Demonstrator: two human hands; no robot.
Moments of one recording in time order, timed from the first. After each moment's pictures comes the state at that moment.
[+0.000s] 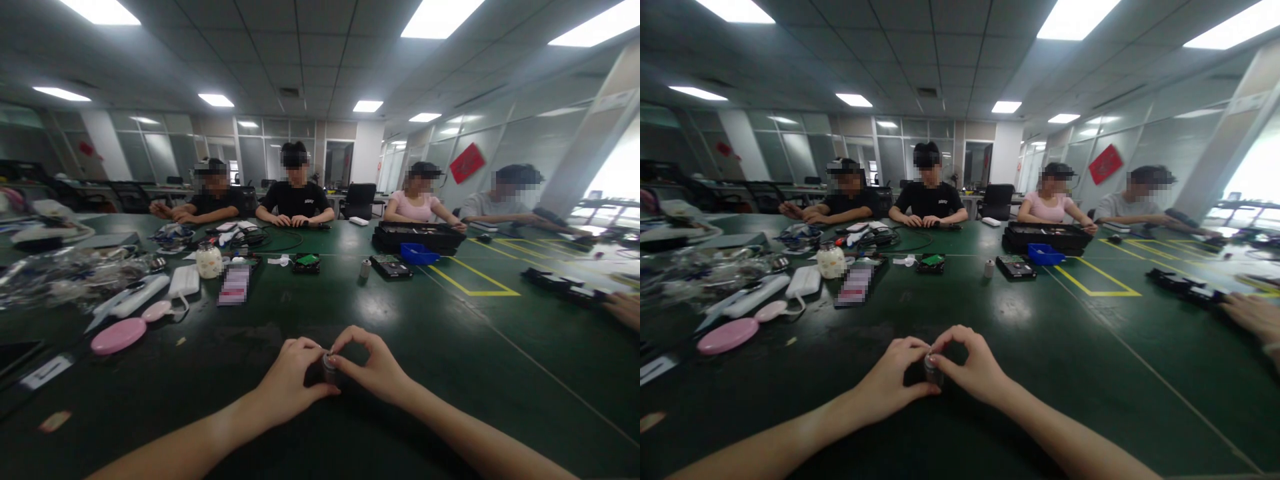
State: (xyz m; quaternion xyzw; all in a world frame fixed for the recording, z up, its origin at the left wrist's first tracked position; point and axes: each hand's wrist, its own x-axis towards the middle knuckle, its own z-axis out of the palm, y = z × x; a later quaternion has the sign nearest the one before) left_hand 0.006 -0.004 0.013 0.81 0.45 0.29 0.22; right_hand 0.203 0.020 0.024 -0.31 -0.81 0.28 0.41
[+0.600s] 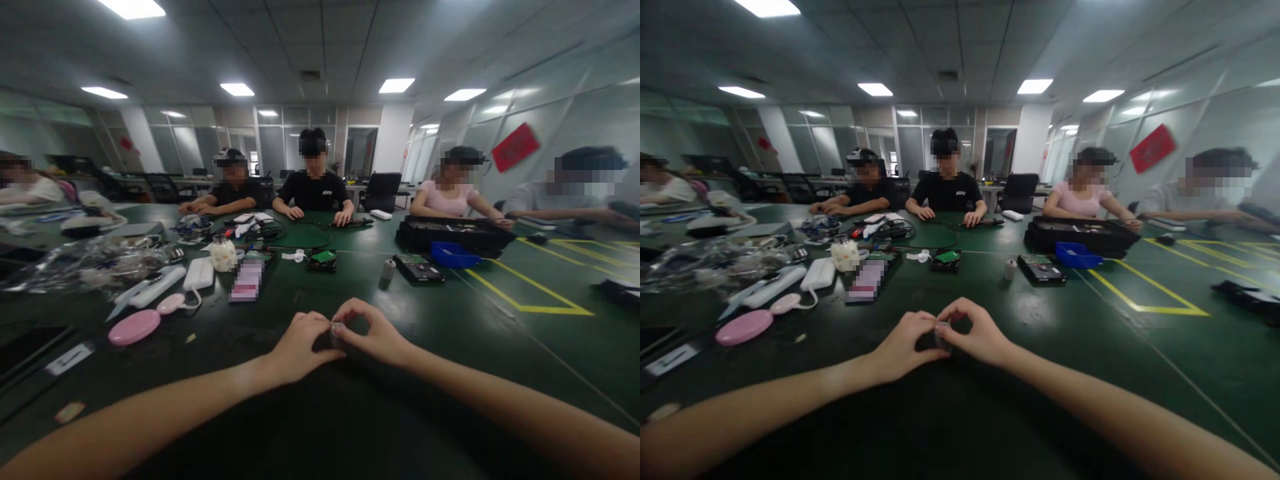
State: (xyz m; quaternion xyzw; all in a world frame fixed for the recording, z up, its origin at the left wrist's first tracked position) left_hand -0.002 0.057 0.024 0.83 0.45 0.29 0.14; right_hand 0.187 0.099 0.039 -0.27 -0.83 0.31 0.37
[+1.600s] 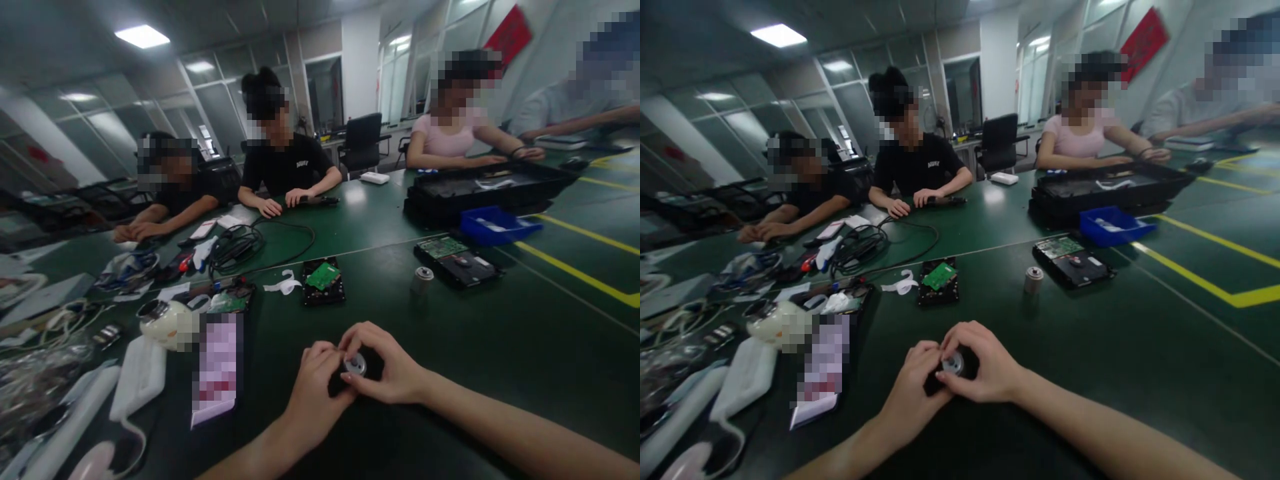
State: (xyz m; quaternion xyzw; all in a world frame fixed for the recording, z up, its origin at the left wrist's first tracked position) left_hand -0.012 0.187 0.008 0.79 0.48 0.27 0.27; right_hand 0.165 0.222 0.011 -0.26 -0.82 0.32 0.40
